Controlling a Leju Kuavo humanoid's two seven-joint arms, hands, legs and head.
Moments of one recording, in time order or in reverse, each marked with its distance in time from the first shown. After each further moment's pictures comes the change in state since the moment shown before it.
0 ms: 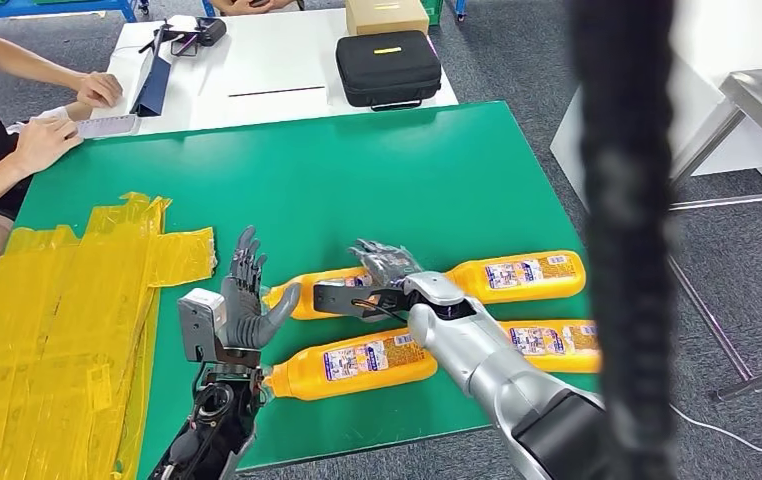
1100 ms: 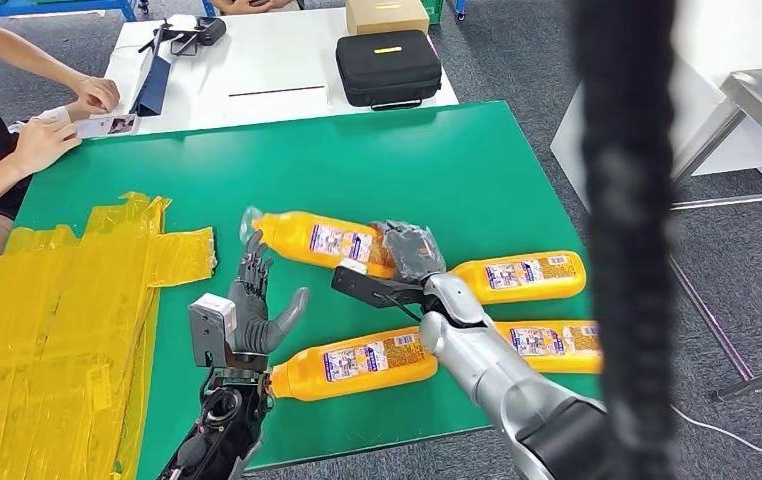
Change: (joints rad) left arm 0.014 -0.010 -0.025 -0.002 -0.013 0.031 -0.018; right arm 0.050 -0.007 -0.091 0.018 -0.138 -0.520 -0.187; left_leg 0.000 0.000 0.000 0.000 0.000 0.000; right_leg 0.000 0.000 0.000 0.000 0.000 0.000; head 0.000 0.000
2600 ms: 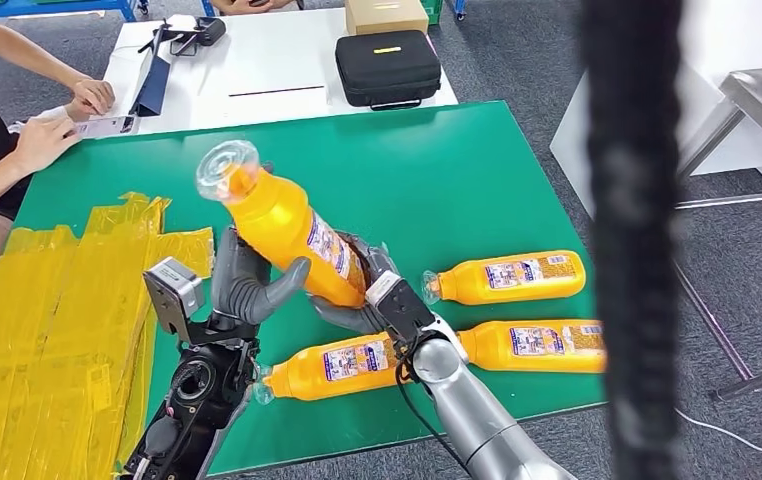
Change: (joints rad) left arm -0.049 0.061 -0.097 -0.352 0.019 -0.168 0.152; right arm 0.297 0.038 -0.053 -0.528 -0.640 0.486 -0.361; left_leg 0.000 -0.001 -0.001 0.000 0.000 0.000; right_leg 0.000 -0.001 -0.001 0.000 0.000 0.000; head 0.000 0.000
